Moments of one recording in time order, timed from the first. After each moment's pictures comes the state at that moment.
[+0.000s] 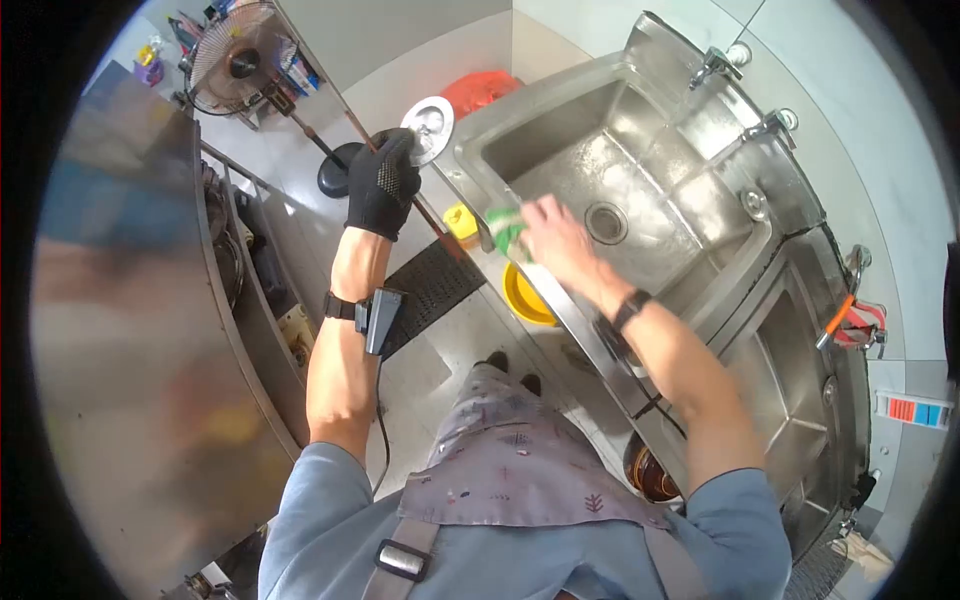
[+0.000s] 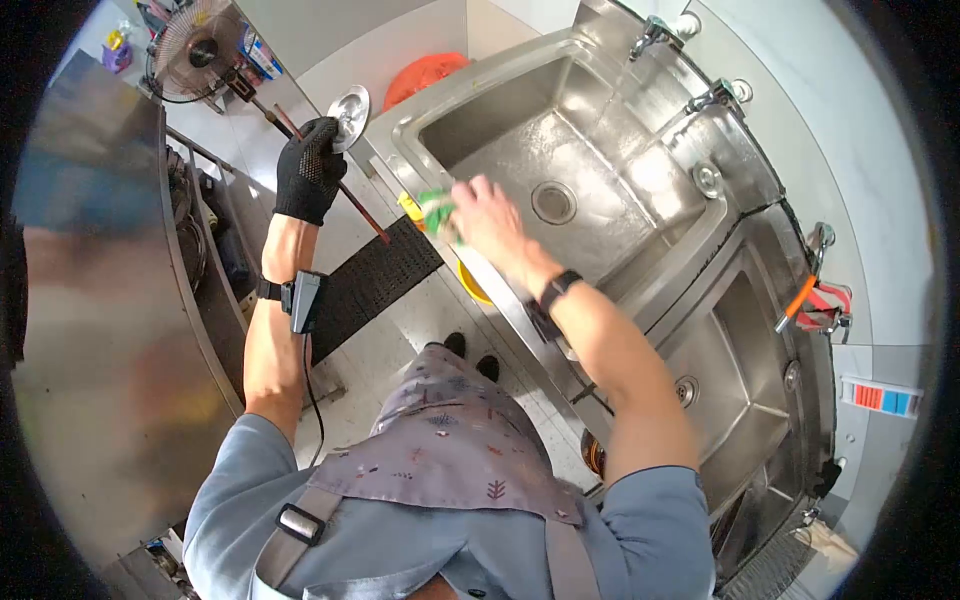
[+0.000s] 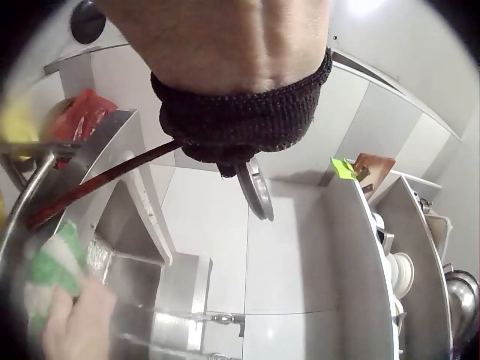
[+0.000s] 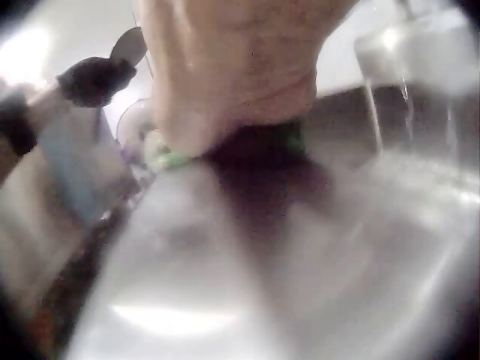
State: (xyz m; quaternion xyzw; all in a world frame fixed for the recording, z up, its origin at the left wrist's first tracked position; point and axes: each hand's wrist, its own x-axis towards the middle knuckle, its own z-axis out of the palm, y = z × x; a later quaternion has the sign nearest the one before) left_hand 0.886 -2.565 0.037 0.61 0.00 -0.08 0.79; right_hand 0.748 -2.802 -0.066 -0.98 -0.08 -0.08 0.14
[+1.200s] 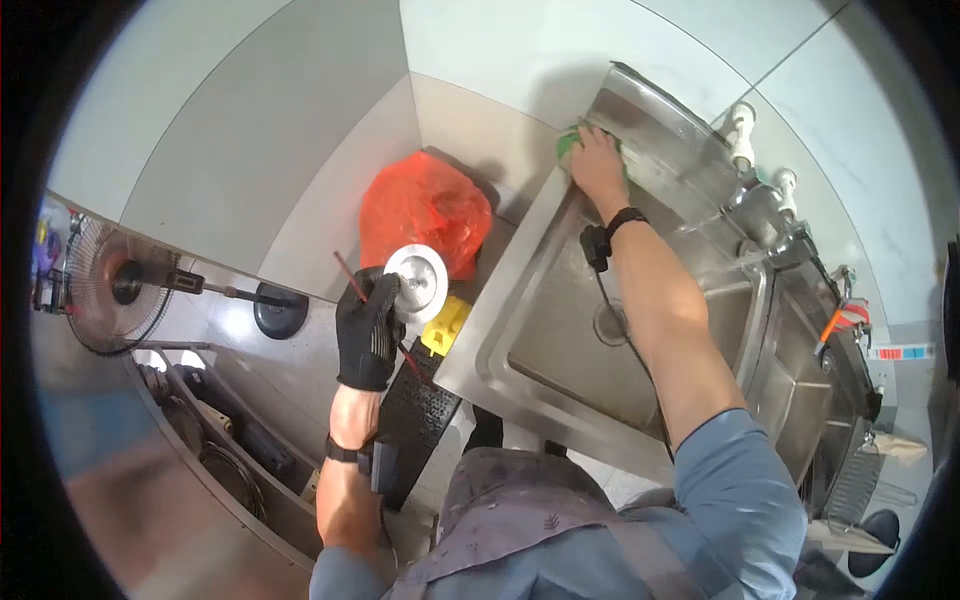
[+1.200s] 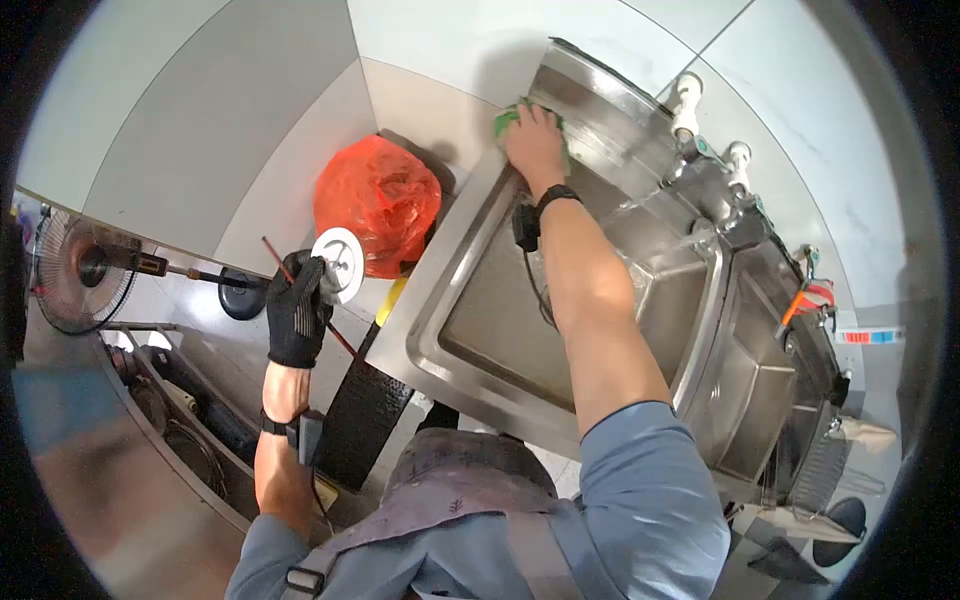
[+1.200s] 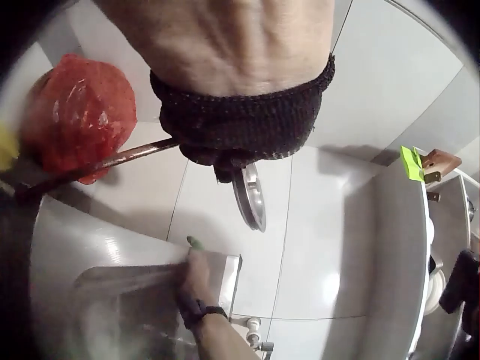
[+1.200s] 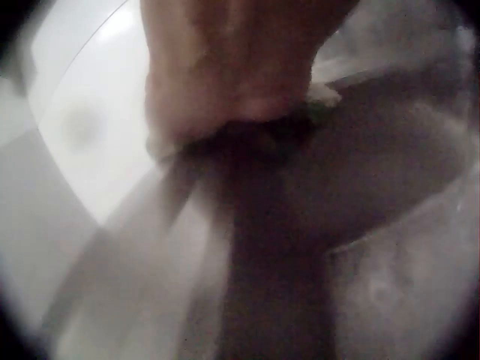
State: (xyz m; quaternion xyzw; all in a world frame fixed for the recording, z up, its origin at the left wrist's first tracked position) left_hand 1.153 -2.589 -0.030 0.61 -0.02 -0.25 0.75; right_hand 1.120 -3.042 -0.118 -0.92 0.32 -0.21 0.01
